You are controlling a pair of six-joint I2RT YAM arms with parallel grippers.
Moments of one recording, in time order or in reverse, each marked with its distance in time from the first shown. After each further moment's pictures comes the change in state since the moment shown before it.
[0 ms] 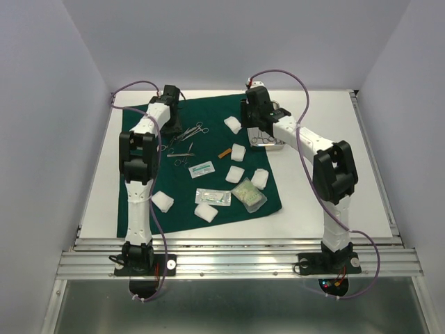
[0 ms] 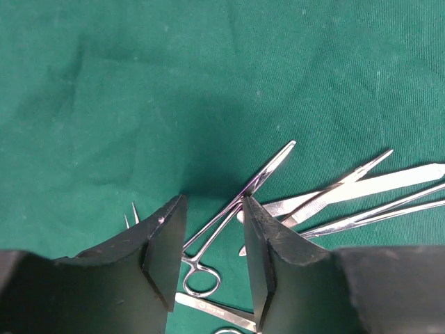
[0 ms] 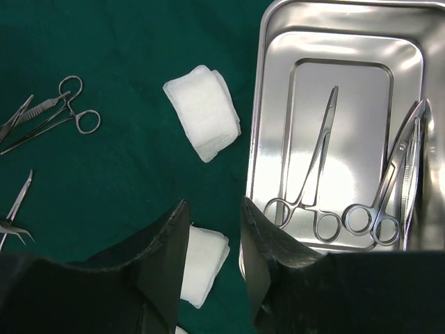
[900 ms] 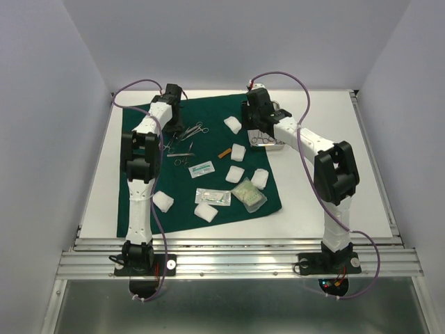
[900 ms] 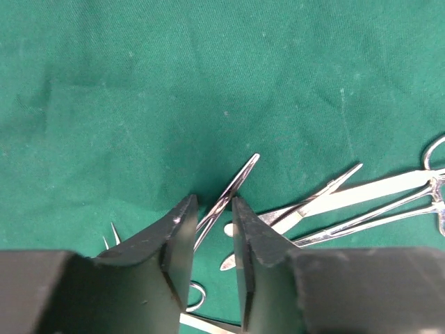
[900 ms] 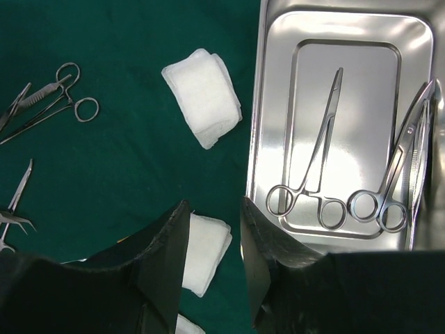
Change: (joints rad) left arm 0.000 0.055 0.077 -0.005 0.032 0.026; right arm 0.000 -0.014 -0.027 -0.014 -0.011 0.027
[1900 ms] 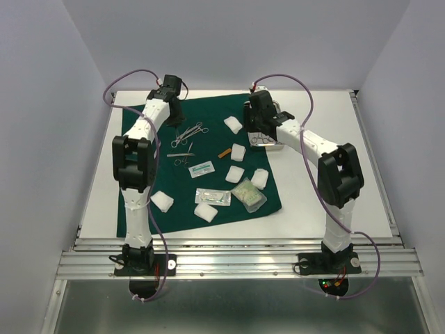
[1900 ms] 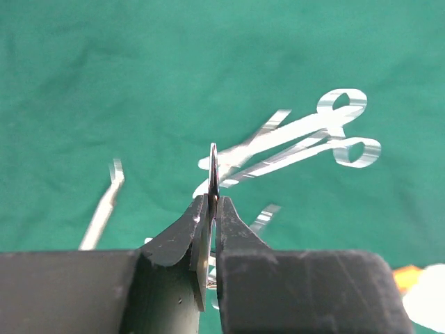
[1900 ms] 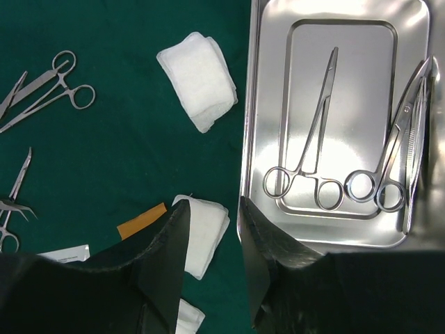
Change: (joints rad) left arm -0.032 -0.207 -0.124 0.014 -0.006 -0.074; right arm 0.000 -0.051 -0.067 0.001 0.000 0.022
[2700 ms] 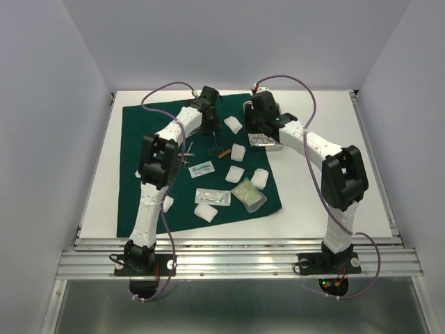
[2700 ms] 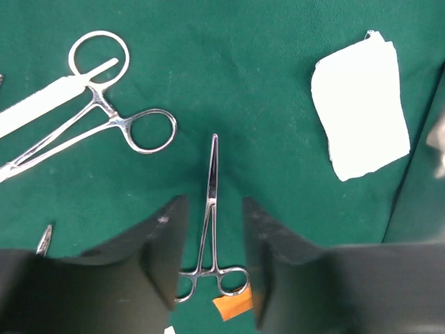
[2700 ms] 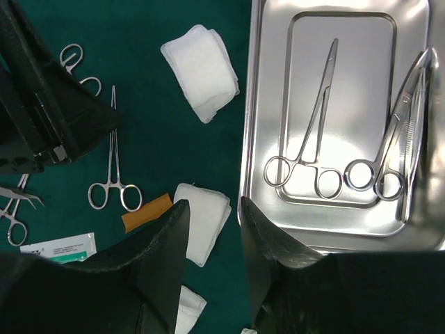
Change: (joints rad) left arm -0.217 0.168 0.106 0.110 0.113 -0.230; right arm 0.000 -0.049 -0.050 0.007 -0.006 0.011
